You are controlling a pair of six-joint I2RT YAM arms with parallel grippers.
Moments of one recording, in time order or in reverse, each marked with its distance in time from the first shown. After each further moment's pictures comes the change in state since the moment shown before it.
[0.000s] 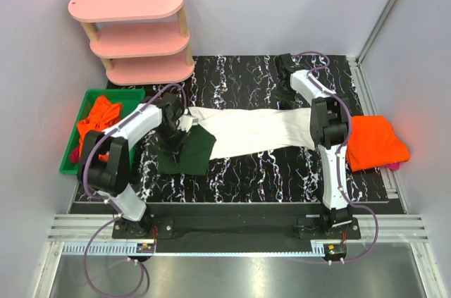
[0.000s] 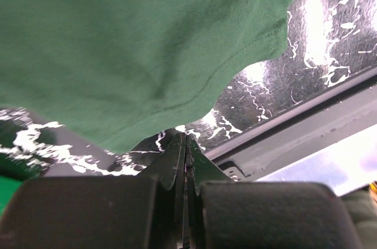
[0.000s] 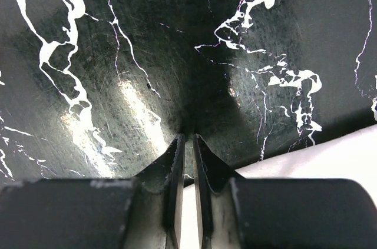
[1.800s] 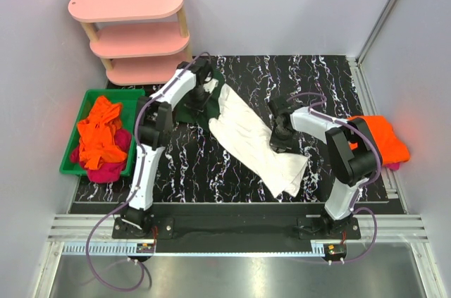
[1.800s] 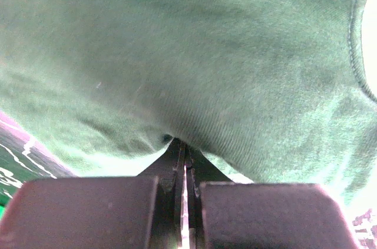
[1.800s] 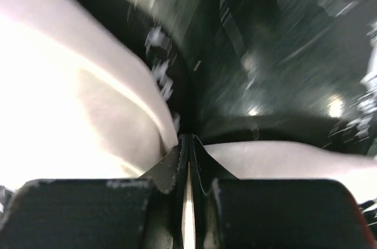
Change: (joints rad) left arm -0.057 0.779 0.985 -0.073 -0.269 -0.068; right arm 0.198 -0.549 -0.832 0.070 -0.192 0.138
